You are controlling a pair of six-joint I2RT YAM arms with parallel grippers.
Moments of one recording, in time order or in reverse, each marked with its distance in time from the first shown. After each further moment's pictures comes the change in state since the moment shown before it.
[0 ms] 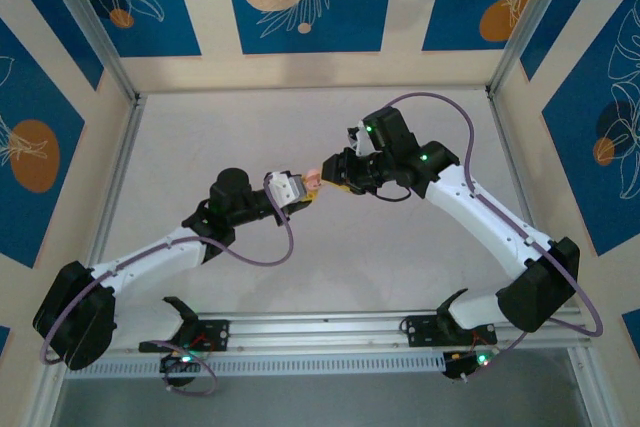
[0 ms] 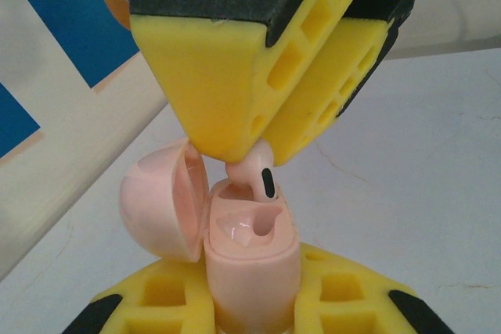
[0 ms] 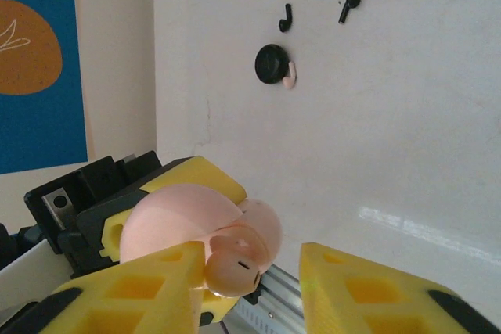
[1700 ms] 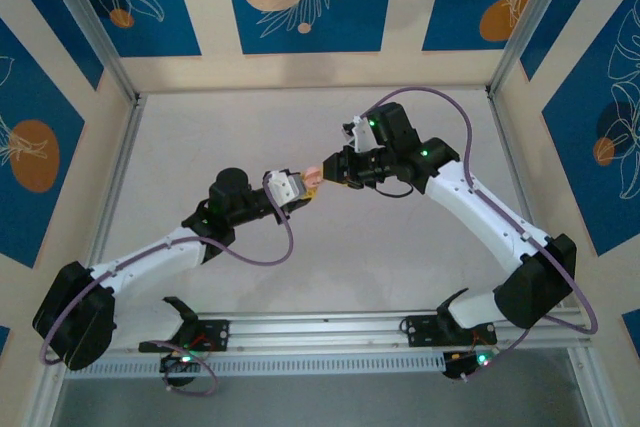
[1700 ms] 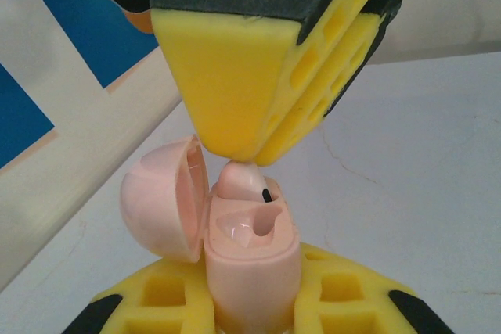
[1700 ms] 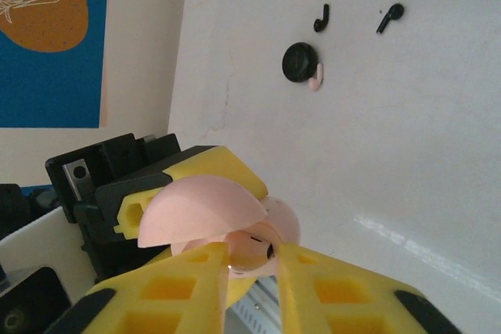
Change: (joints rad) left arm 0.000 -0.003 0.000 0.014 -0.028 -0.004; right arm -0.029 0.014 0.006 0.034 -0.109 -0.150
